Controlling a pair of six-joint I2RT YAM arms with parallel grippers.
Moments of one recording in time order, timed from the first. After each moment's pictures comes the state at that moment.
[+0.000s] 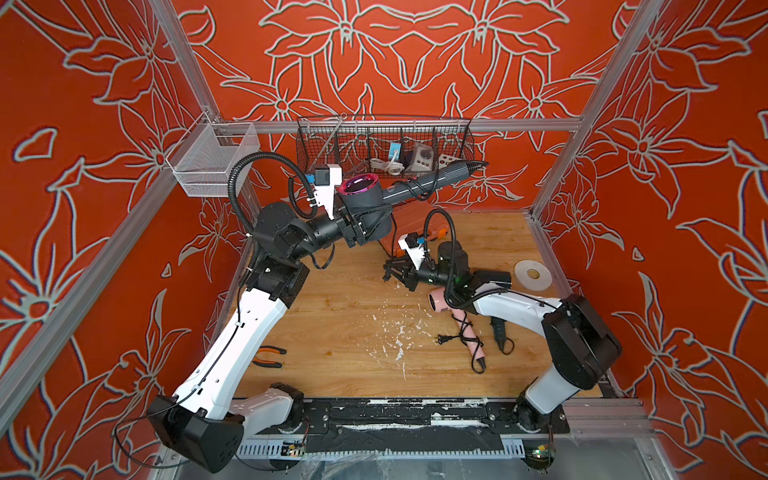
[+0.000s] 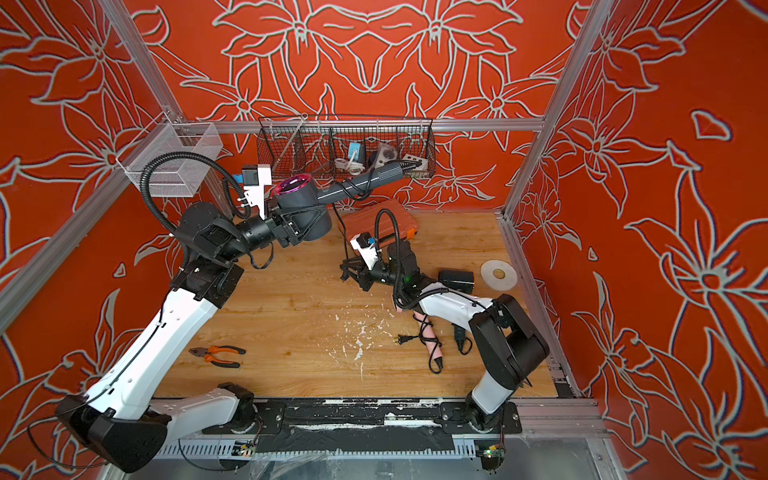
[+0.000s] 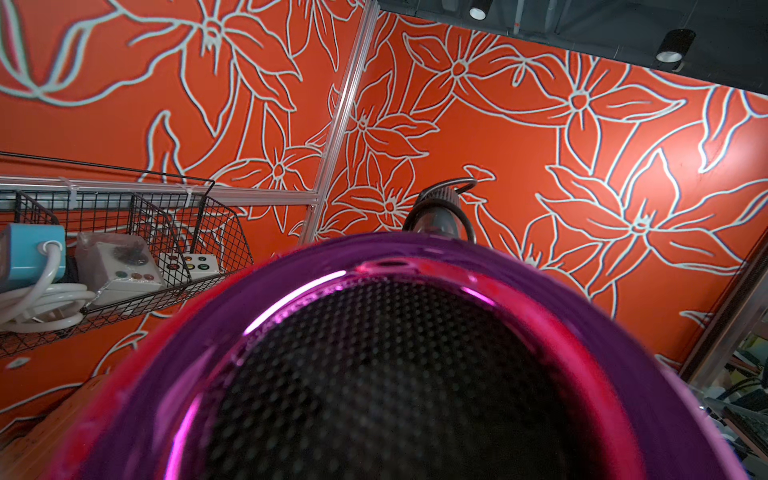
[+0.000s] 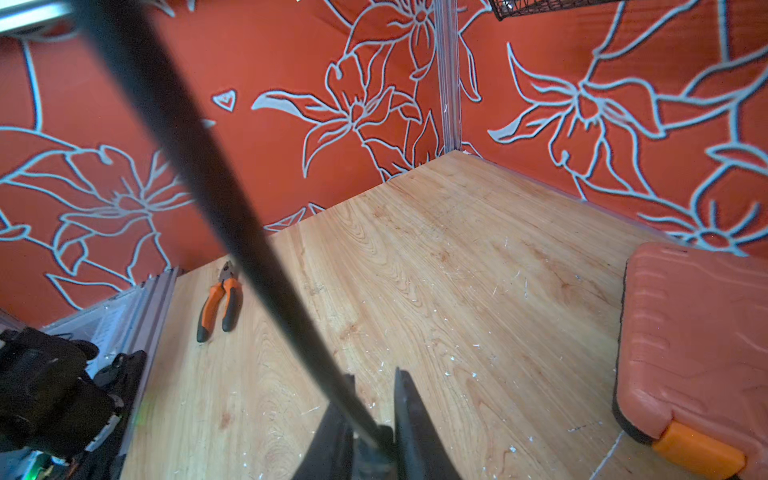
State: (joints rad) left arm -0.30 1.17 1.29 0.17 0.74 -0.51; right arm 0.67 1.53 0.97 0.37 -0.50 -0.03
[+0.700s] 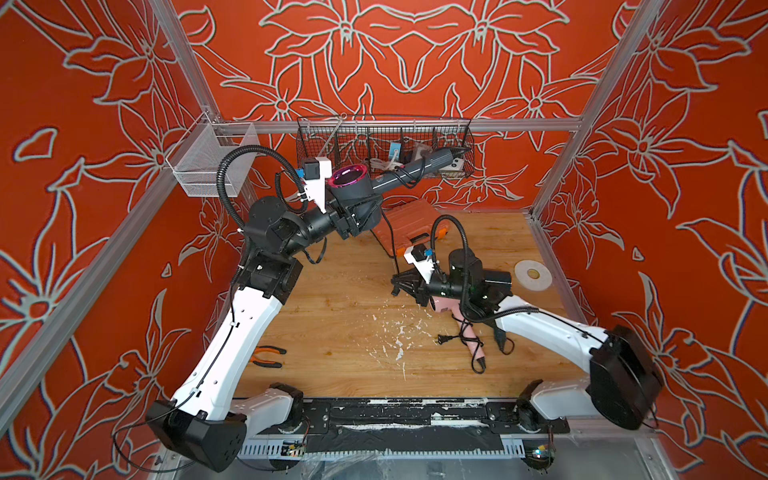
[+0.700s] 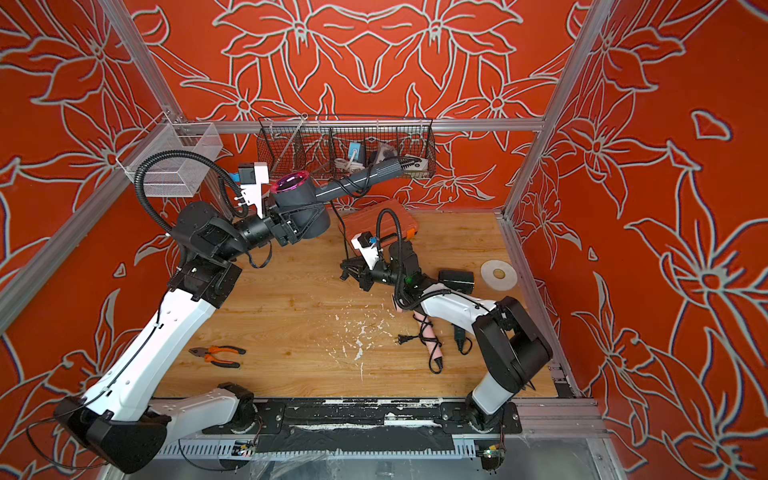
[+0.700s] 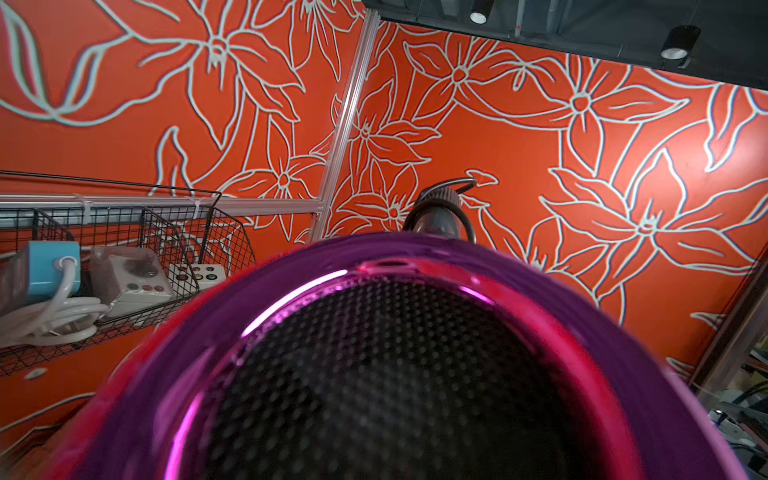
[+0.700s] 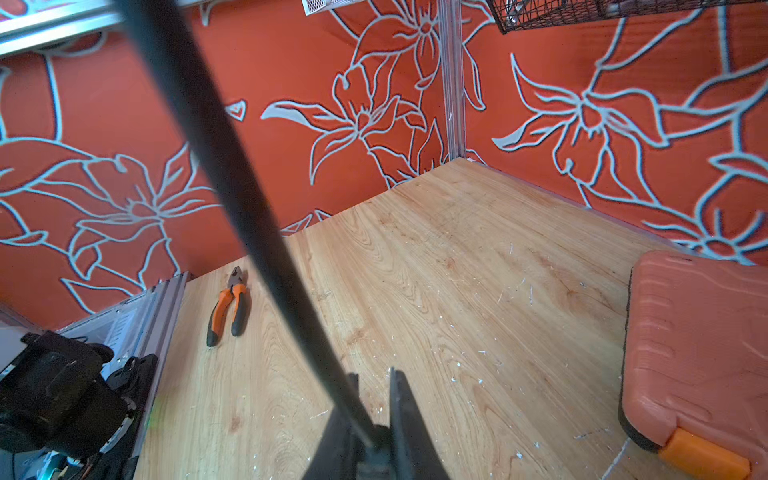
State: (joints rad) left arm -0.30 1.17 1.29 0.18 0.74 -0.52; right arm 0.67 1.58 0.95 0.42 -0.53 0.03
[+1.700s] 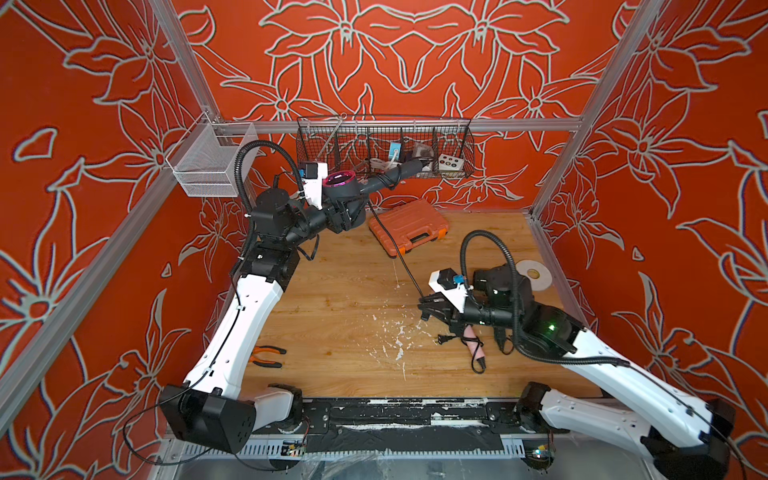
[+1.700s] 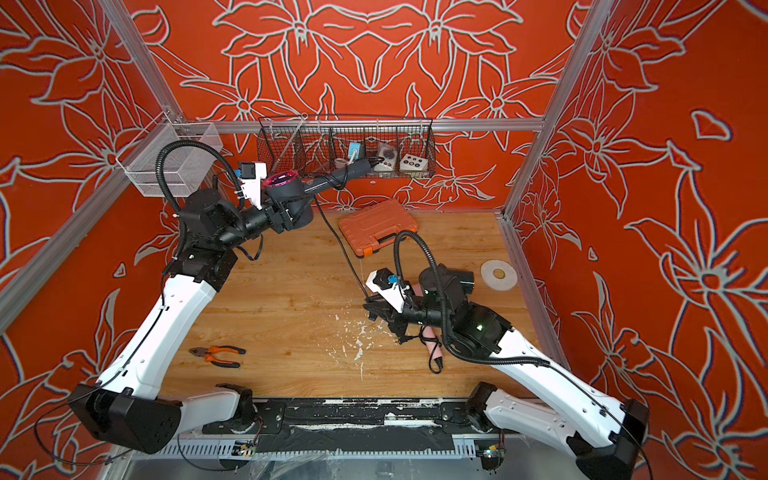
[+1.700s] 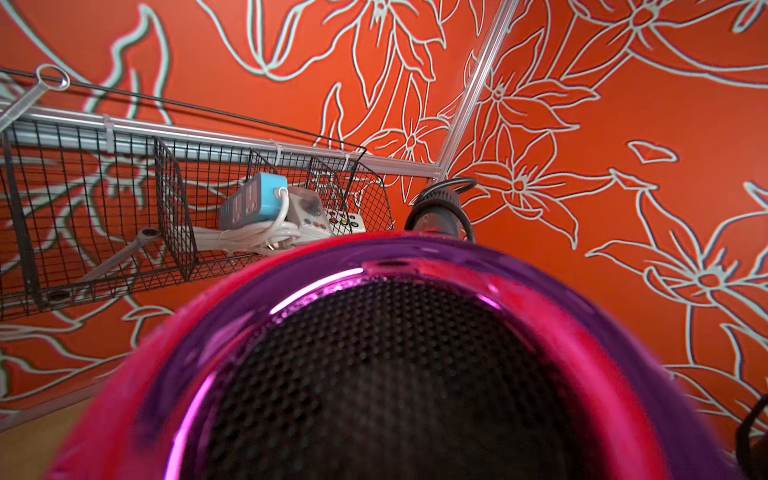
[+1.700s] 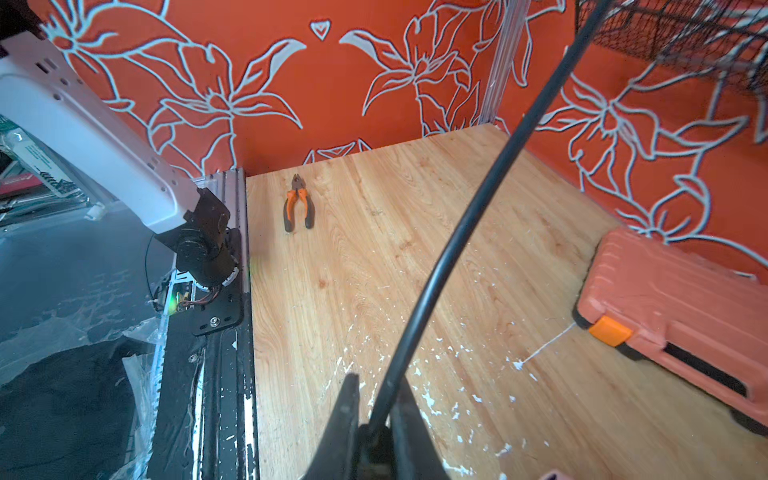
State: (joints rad) left arm -0.30 1.17 1.31 0.17 0.72 -0.51; right arm 0.67 1.61 0.94 0.50 -0.59 0.12
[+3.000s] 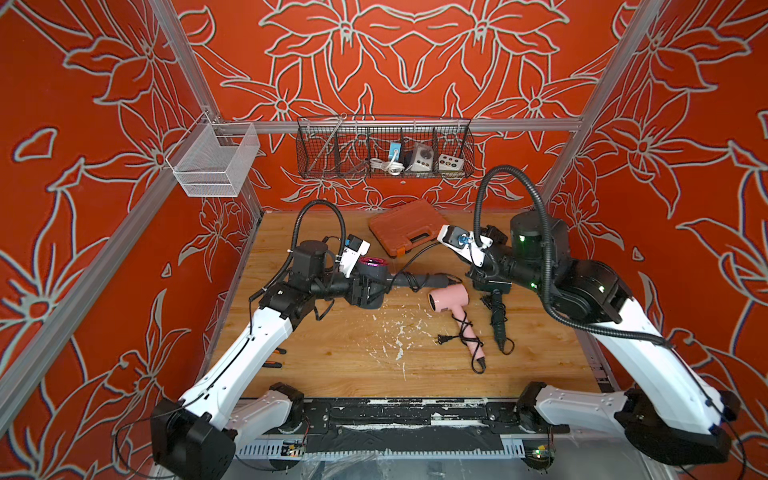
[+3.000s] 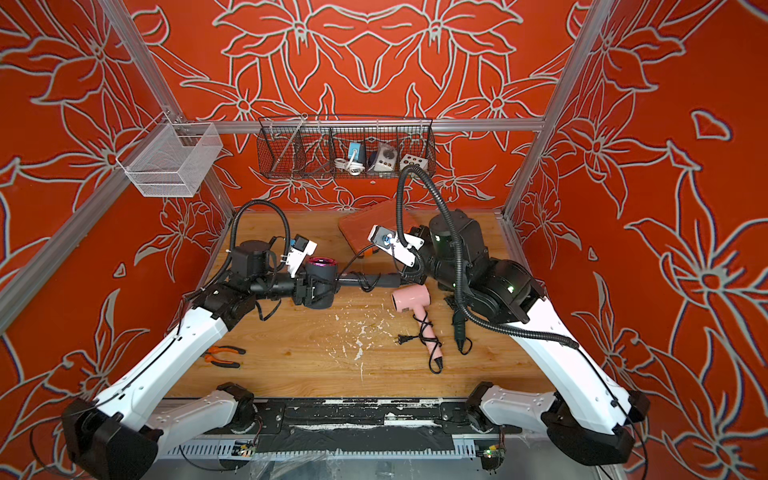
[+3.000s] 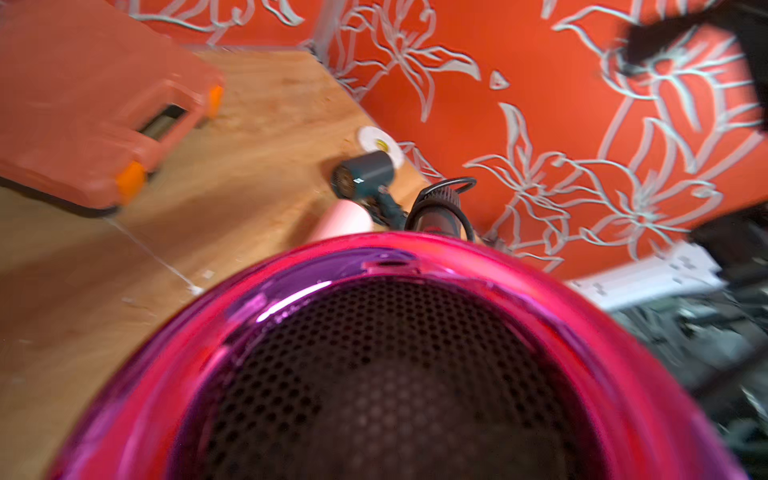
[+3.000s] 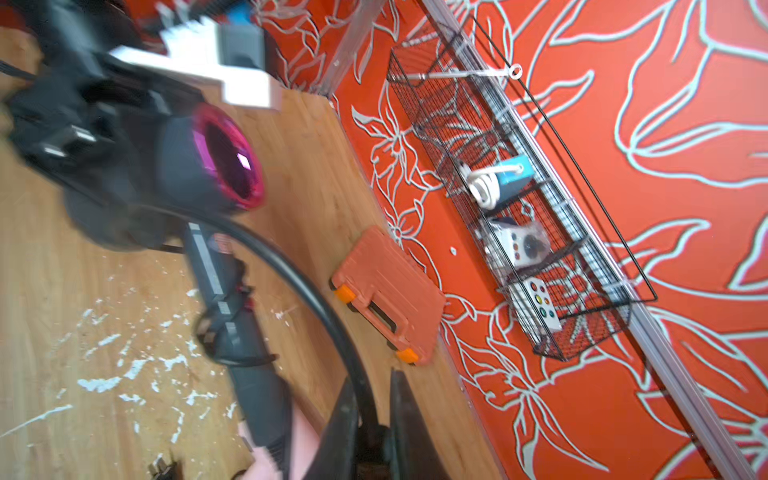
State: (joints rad) left arm -0.18 1.26 1.14 -0.19 0.64 -0.29; right arm 0.86 1.01 1.50 -0.85 -0.18 -0.42
